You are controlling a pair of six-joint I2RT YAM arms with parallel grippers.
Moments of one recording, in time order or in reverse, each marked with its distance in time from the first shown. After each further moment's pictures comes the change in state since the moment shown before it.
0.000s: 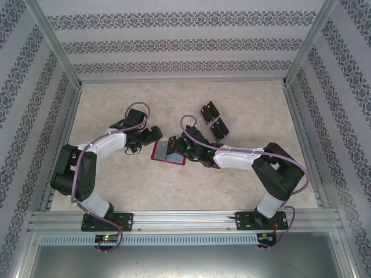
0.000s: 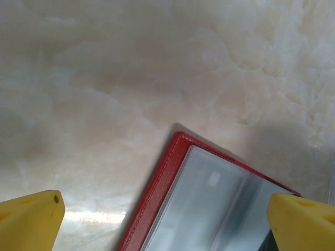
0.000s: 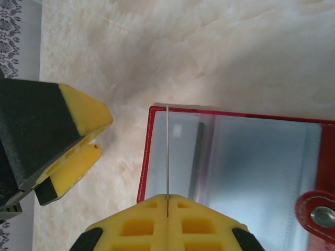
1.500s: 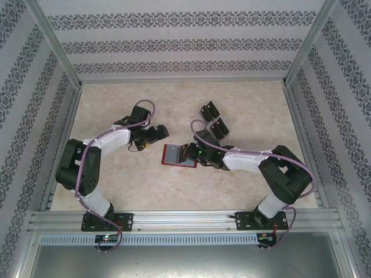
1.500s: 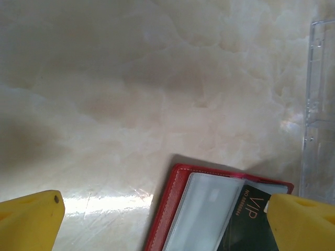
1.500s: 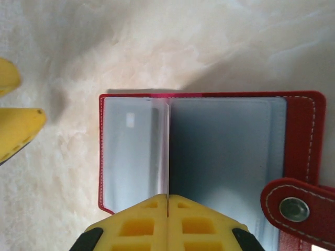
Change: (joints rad) left arm -0.021 0.067 0.064 -0.005 0.113 0.041; right arm -0.099 -0.084 -0.132 -0.091 -0.126 -0.083
